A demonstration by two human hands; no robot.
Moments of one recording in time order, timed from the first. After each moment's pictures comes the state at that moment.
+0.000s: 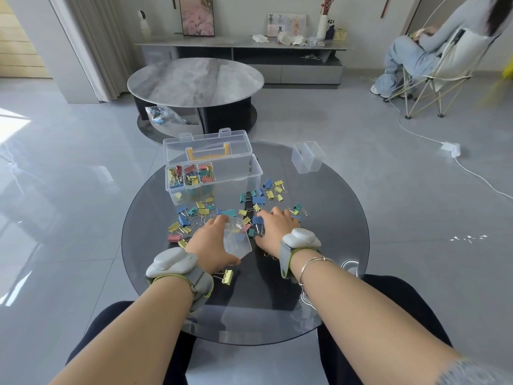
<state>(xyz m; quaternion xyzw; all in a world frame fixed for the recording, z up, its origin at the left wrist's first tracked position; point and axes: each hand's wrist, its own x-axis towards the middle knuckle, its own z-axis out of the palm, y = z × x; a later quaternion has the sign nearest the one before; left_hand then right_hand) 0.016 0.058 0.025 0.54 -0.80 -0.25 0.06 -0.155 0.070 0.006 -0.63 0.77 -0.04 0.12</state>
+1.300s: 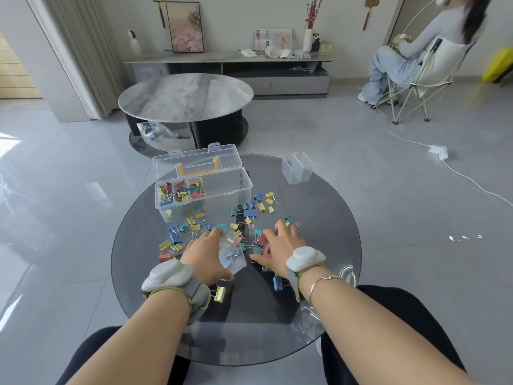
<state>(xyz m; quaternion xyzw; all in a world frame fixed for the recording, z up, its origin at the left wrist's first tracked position) 0.008 0.050 0.025 0.54 -0.81 -0.23 0.03 -0.181 0.097 0.006 -0.64 0.76 0.02 0.09</state>
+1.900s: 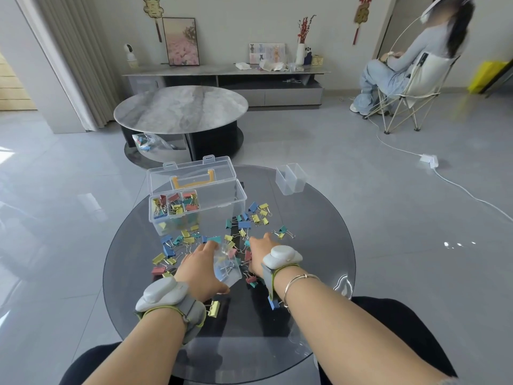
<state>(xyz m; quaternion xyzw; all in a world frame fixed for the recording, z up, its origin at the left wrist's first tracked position) 0.006 0.051 0.023 0.54 -0.81 -0.23 0.05 -0.160 0.063 0.025 -0.60 0.77 0.07 0.22</state>
